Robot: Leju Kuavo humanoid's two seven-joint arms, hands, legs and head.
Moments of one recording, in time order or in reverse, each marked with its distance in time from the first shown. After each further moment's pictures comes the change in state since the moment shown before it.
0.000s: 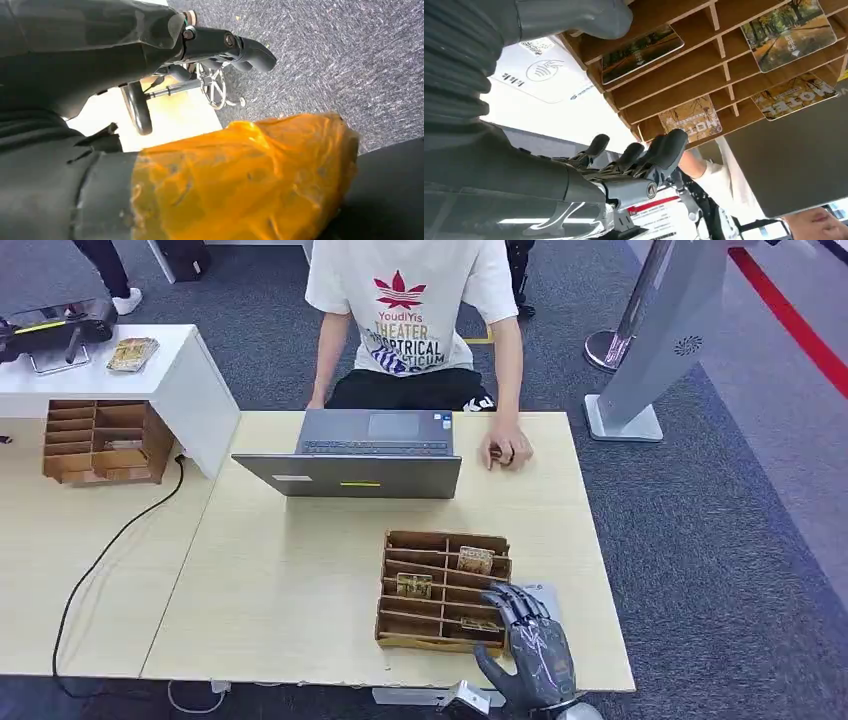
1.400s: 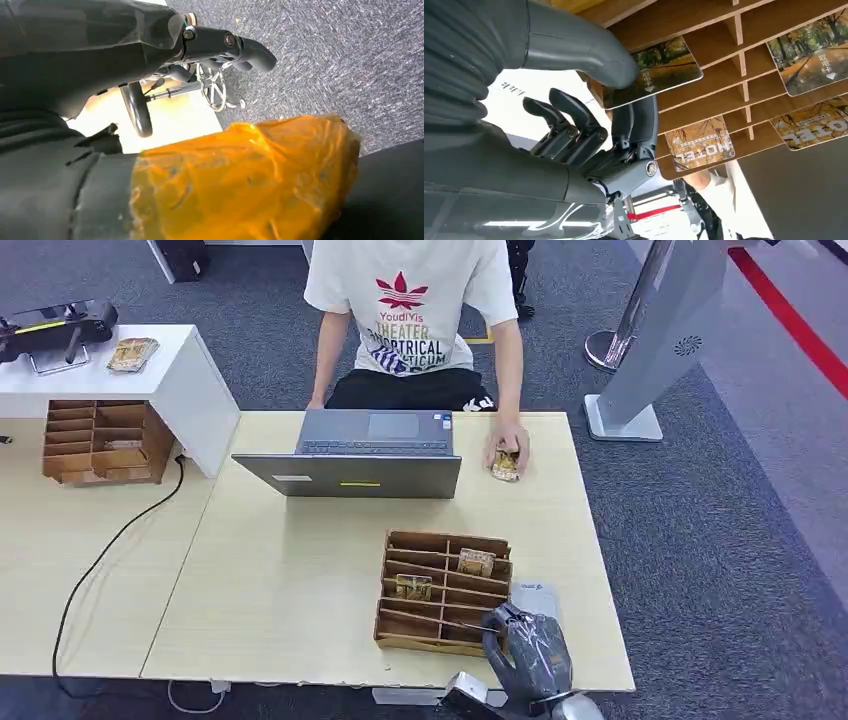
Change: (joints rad) left arm -0.001 0.000 0.001 0.000 -0.011 -0.003 0.000; right arm -0.037 0.007 -0.003 0.076 -0.012 0.029 -0.003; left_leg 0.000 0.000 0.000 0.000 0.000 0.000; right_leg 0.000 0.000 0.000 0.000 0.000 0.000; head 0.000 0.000
